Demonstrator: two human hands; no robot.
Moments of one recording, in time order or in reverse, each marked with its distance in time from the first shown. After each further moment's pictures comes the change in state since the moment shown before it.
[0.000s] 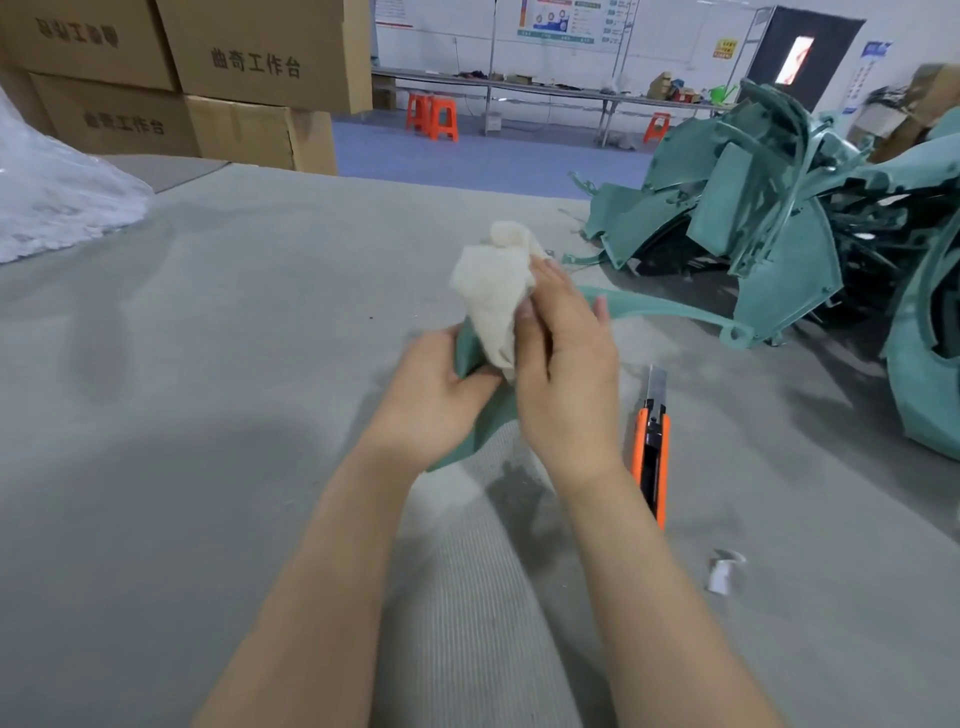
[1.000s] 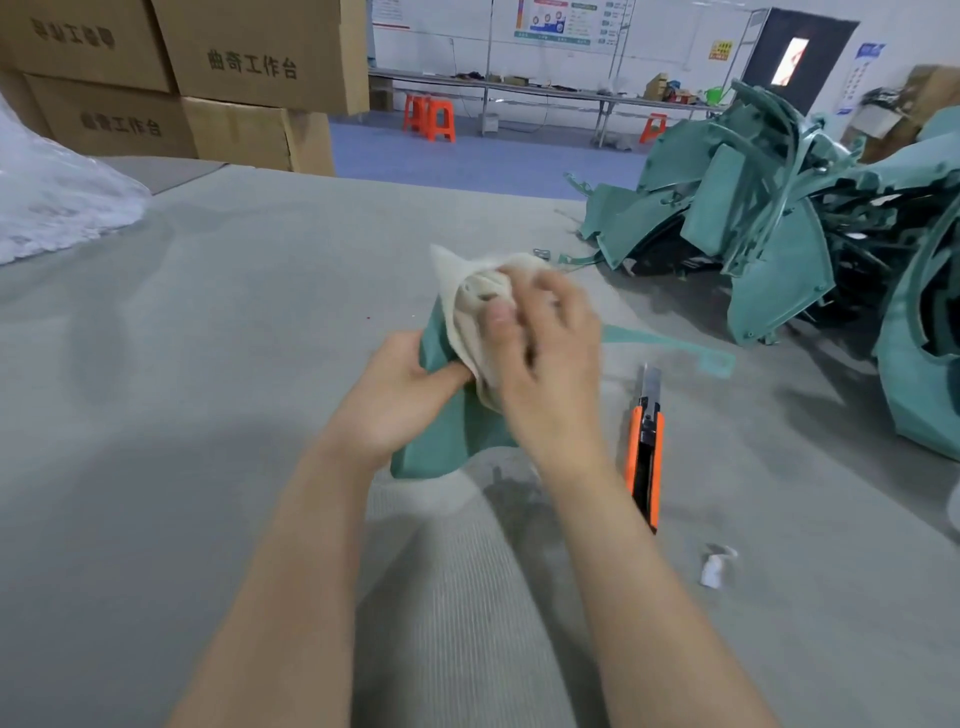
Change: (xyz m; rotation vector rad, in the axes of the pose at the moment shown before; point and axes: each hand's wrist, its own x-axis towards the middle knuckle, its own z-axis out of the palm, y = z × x) left_hand 0.003 -0.014 -0.018 -0.104 -0.017 -0.198; right_hand -0.003 0.005 0.008 -0.057 0.023 0.039
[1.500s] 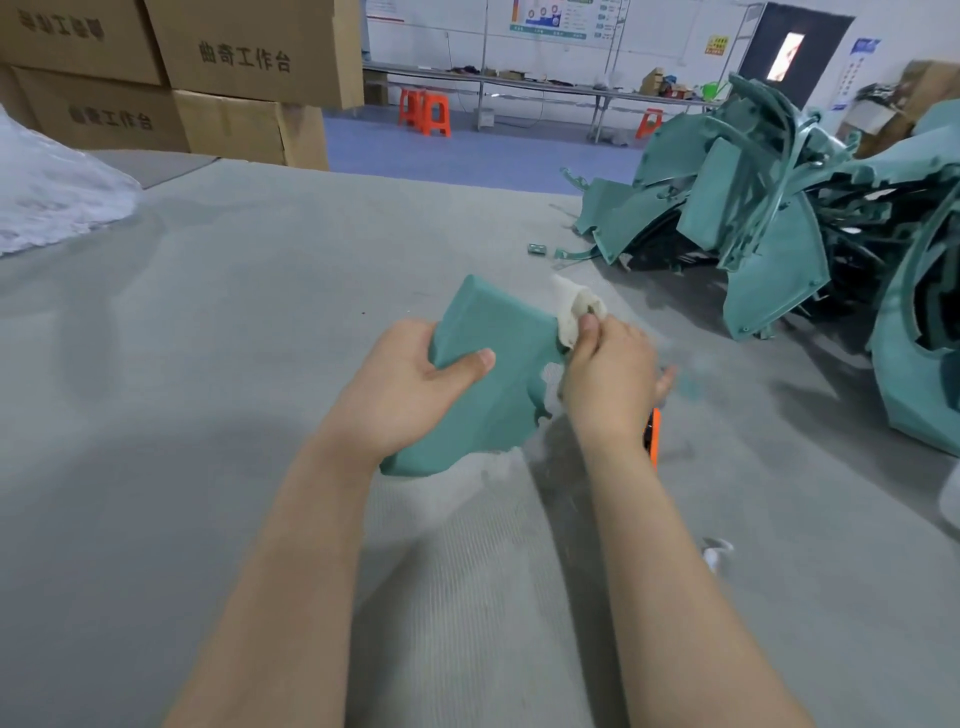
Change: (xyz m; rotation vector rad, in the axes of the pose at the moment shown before) left_hand -0.006 0.009 0.001 0.154 -0.042 0.080; right_hand 0.019 0.057 -0.013 -0.411 0.034 0.456
